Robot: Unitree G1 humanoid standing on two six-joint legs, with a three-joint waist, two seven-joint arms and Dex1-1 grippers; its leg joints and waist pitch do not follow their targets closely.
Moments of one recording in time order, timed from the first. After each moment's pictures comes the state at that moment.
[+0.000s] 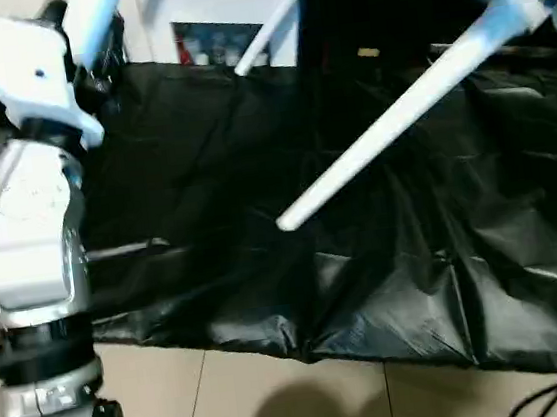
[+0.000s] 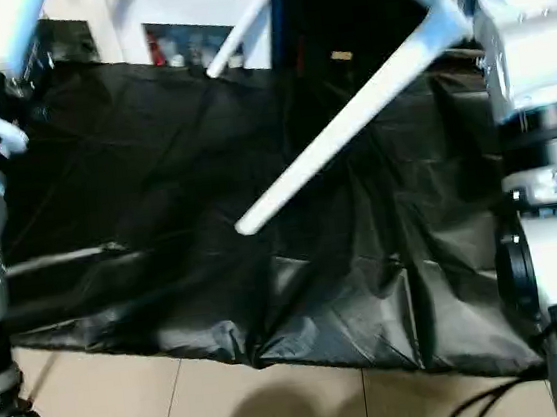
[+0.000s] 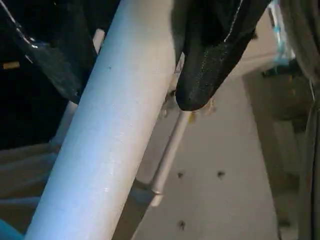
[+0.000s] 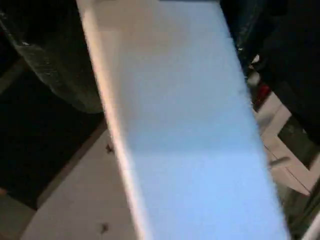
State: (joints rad) left arm -0.60 0.34 0.23 -0.08 -0.05 0.18 -0.26; right arm -1.18 -0.60 0.00 0.57 0.08 0.07 0.50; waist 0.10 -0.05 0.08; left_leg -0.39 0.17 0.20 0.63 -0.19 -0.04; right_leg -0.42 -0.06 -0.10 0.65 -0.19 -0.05
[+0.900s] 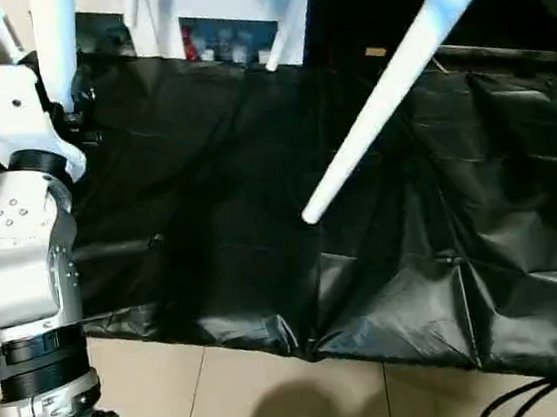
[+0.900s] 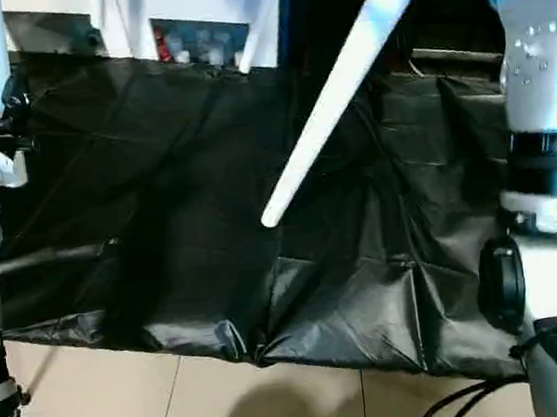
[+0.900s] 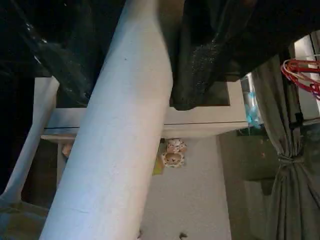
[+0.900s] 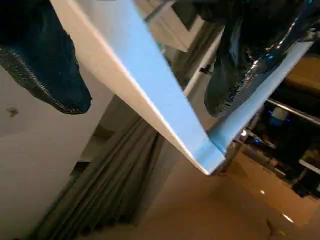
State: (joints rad) left arm -0.56 0.33 0.31 -0.02 -0.06 0.27 -0.18; right arm -1.04 -0.52 -0.22 0.19 0.59 0.13 0.85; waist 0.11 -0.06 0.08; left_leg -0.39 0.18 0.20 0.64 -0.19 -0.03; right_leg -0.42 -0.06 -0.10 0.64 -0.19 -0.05
